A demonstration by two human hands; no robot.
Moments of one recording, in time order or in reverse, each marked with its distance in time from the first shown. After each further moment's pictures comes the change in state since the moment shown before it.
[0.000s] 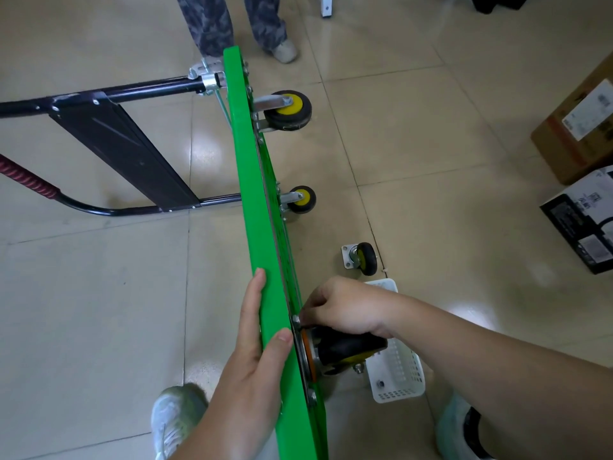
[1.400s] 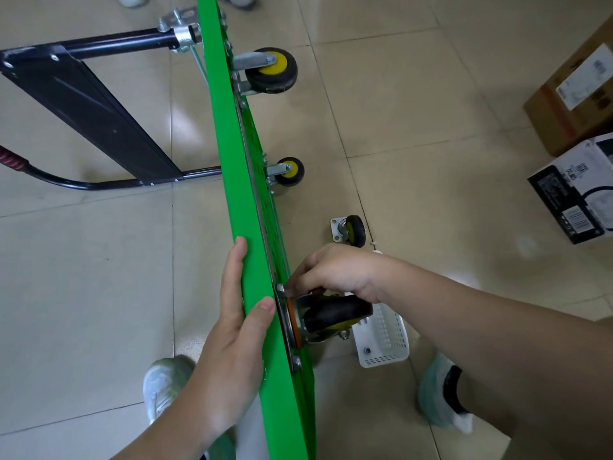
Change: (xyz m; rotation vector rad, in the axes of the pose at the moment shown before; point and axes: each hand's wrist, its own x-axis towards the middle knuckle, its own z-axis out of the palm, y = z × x) left_hand 0.000 -0.004 -0.001 -0.005 -0.005 0.072; right_hand 0.000 0.000 -0.007 0.255 -0.087 0.094
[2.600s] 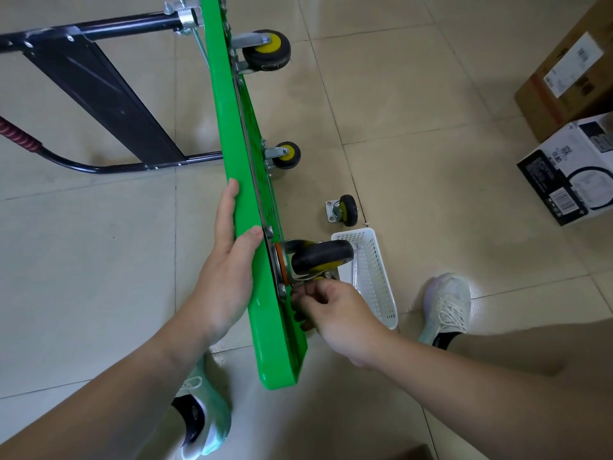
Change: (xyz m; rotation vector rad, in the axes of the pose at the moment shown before) left_hand -0.001 0.003 0.009 -0.010 0.034 0.038; right_hand -0.053 0.109 0.095 0.303 0.328 -0.246
